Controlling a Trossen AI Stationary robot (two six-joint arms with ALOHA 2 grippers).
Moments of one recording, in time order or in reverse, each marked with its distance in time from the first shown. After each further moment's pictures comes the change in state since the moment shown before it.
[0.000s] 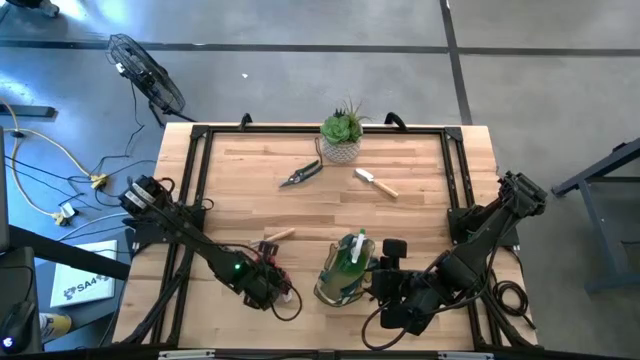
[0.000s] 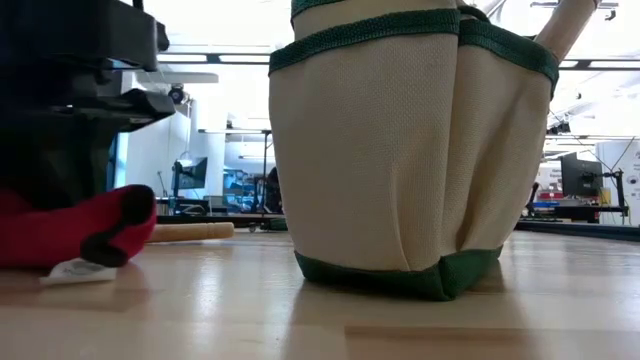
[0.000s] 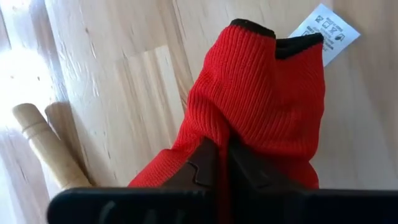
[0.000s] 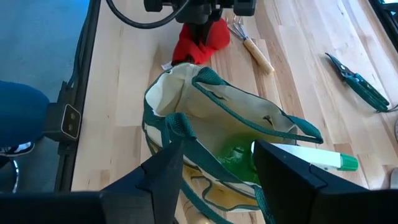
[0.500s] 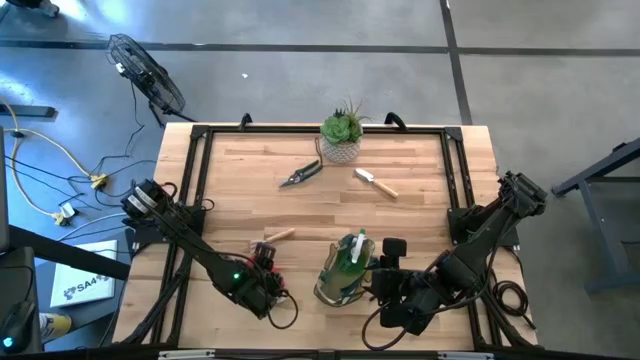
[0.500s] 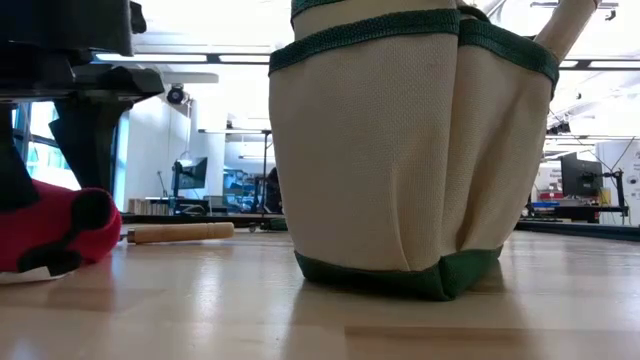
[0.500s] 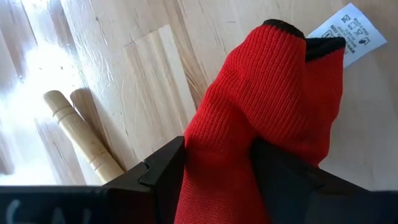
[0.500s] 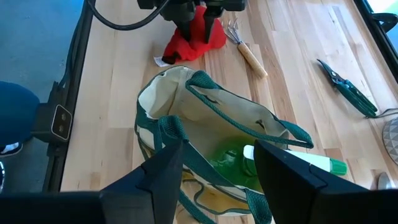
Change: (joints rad) left arm -0.053 0.005 0.094 -0.184 -0.080 0.000; right arm 0.000 0.000 0.000 -0.003 0.027 -0.026
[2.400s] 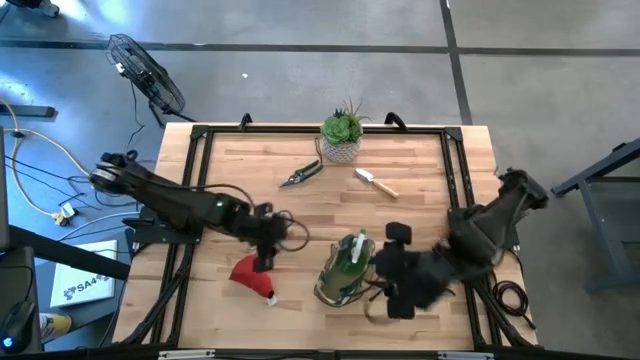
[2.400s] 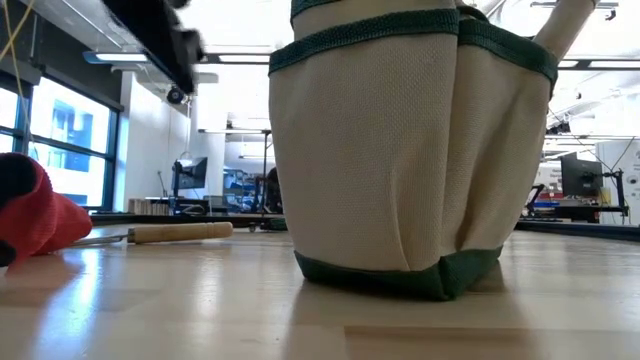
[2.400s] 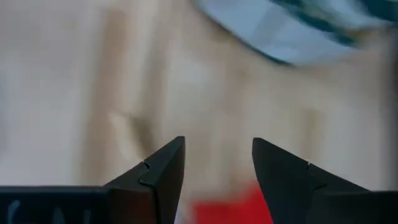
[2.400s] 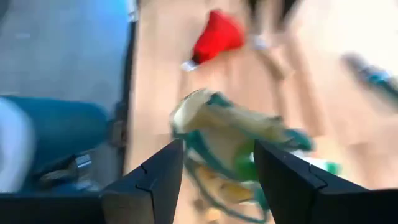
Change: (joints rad) left arm 0.357 -0.399 -0.001 0.026 0.301 -0.104; right arm -0.072 -0.015 0.284 -0.193 -0.183 0.016
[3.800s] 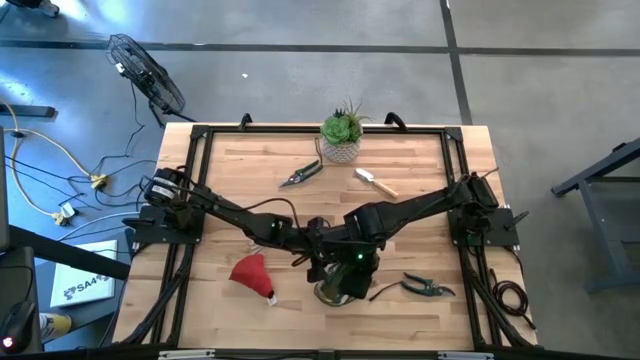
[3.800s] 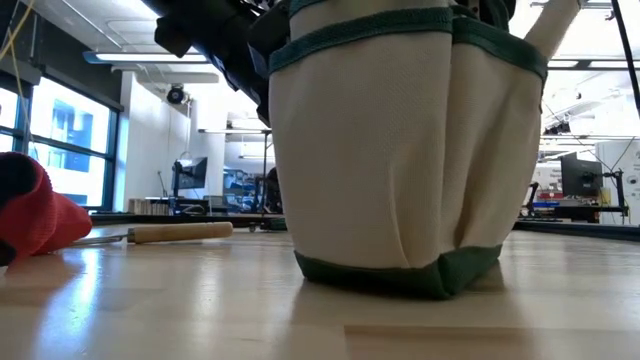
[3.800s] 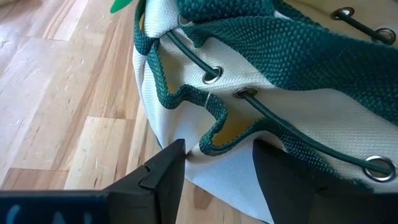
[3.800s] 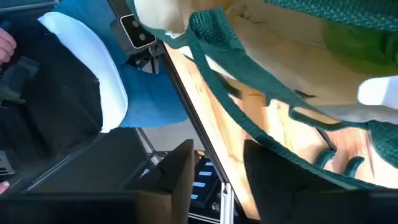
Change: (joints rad) left arm 0.074 0.469 -0.002 0.843 -0.016 0.135; right arm -0.407 0.321 -0.002 -0.120 -1.018 0.109
